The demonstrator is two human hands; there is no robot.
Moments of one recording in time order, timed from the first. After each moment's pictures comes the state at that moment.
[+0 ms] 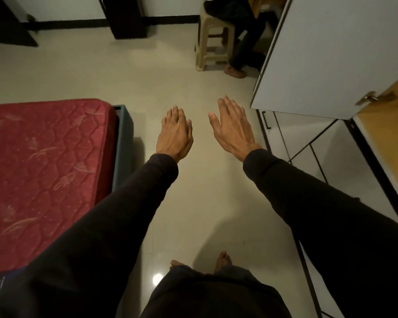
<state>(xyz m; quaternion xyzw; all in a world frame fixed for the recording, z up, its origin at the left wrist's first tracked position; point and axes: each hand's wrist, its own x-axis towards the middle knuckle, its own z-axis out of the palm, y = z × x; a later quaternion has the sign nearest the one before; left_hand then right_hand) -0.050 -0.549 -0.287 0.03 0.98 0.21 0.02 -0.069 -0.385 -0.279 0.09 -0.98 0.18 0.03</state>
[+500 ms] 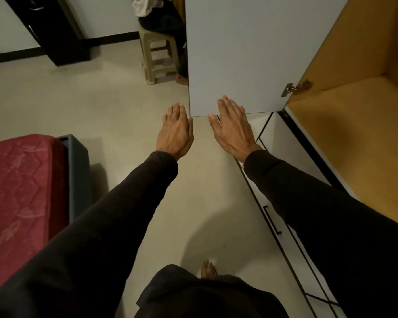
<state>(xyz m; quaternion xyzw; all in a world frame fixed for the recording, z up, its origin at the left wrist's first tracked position) -0.086 -0.375 -0.270 0.17 0.96 0.22 0.01 -0.062 -0.212 -0.268 -0.01 -0.98 0.17 0.07</state>
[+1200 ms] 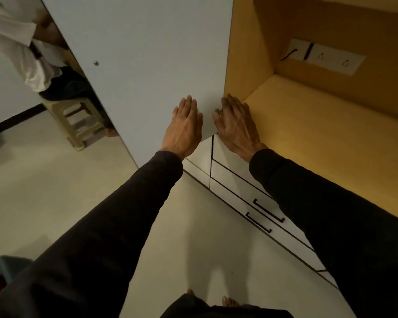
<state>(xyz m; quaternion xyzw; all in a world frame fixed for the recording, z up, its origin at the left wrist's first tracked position) -0.167 -0.225 -0.202 0.46 0.85 0.24 -0.02 -0.074 -0.095 -0.211 -0.26 -0.94 0.10 0.17</state>
